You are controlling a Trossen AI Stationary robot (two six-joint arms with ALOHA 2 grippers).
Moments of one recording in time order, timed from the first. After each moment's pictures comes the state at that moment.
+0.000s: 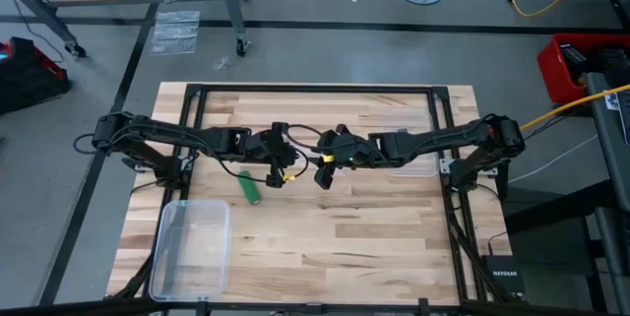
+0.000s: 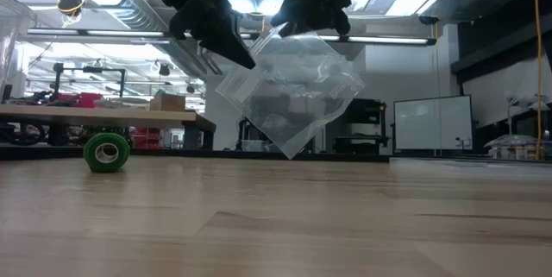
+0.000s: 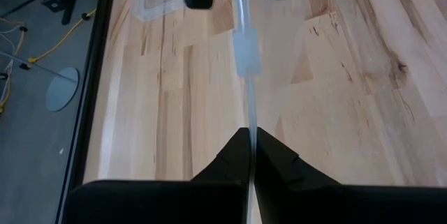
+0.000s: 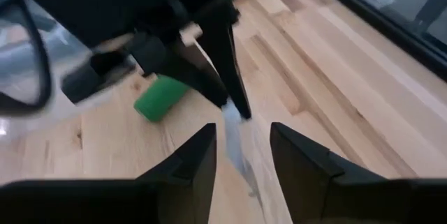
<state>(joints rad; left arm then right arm) 0.01 1.42 0.98 -0.30 -0.26 0.36 0.06 1.60 1.22 -0.22 0.28 0.35</state>
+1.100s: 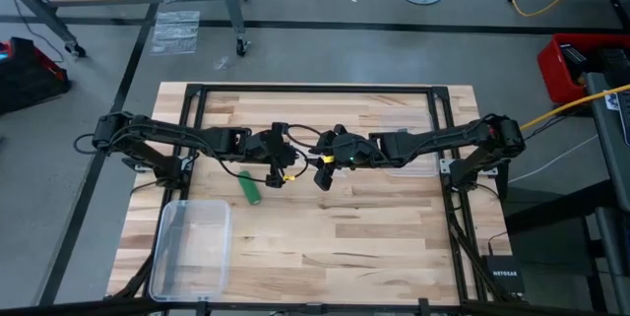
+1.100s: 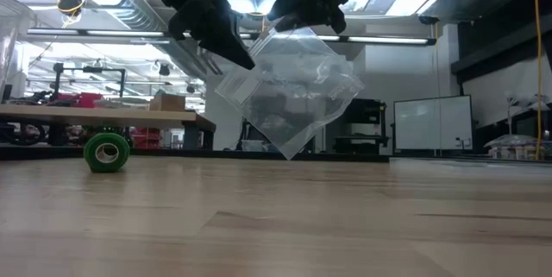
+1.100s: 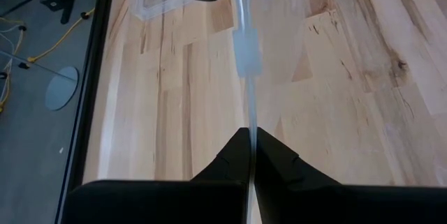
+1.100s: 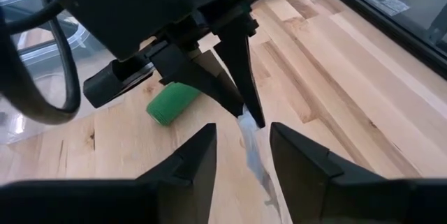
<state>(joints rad) 0.01 1.42 0.98 -0.30 -0.26 0.36 0.06 1.60 1.22 -0.19 0.25 0.33</state>
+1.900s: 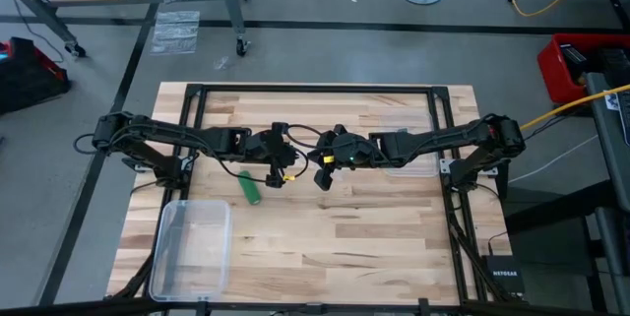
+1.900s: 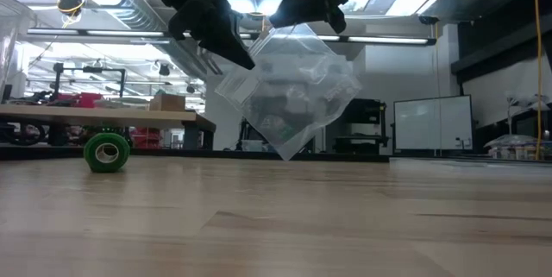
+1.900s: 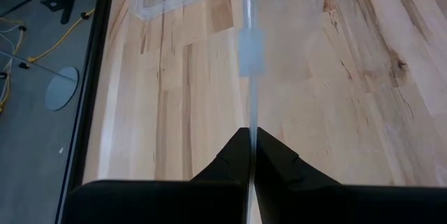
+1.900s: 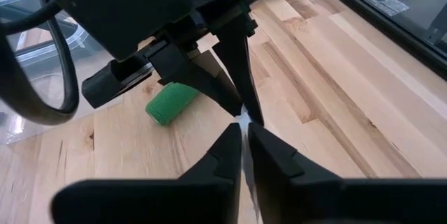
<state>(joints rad) 0.01 1.42 0.98 -0.30 -0.26 0.36 0.06 1.60 1.22 -0.19 0.25 0.33</state>
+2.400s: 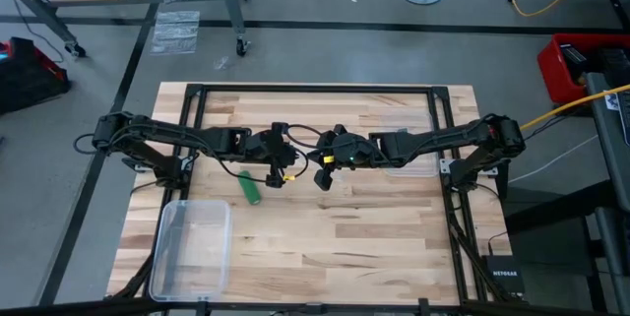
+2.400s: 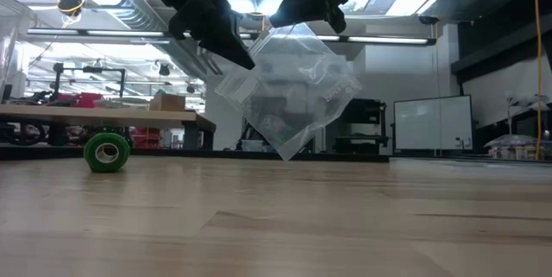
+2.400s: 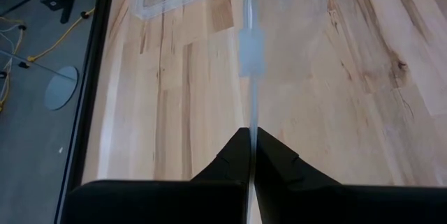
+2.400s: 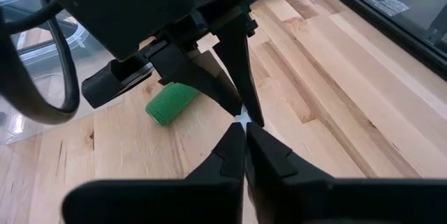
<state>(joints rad) 0.01 1.42 0.98 -0.30 -0.26 0.35 0.06 1.60 1.22 -0.19 0.25 0.33</state>
